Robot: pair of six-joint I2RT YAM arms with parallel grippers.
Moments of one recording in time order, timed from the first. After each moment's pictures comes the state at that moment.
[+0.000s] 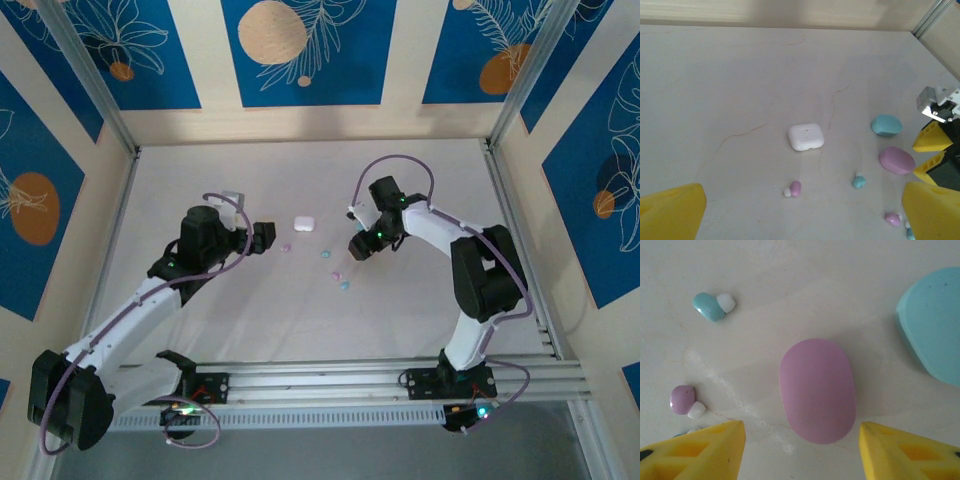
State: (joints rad) left arm -0.42 1.06 0.73 -0.12 0.08 -0.27; right arm 0.37 1.78 1.19 -0.68 -0.26 -0.29
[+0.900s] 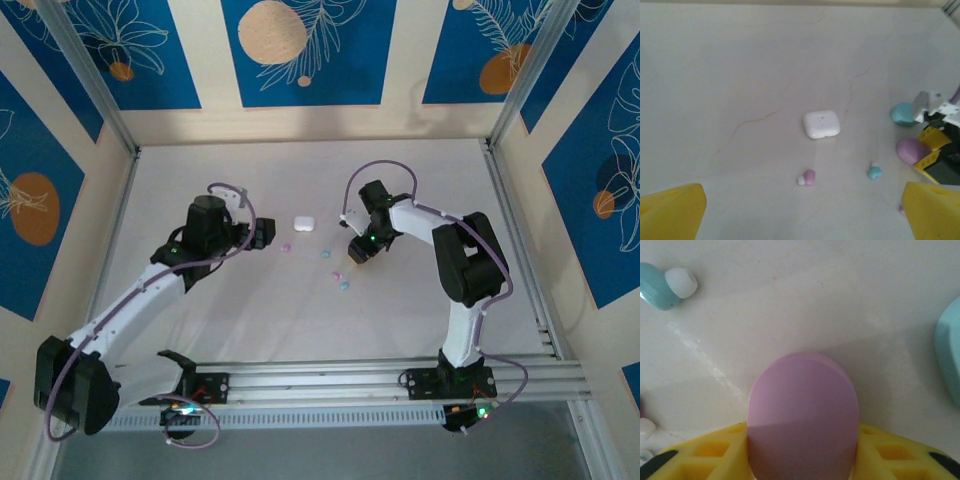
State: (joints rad) left arm -0.42 1.15 0.86 -0.30 0.03 -0.26; right arm 0.41 1.91 1.25 -0.68 -0.21 -0.38
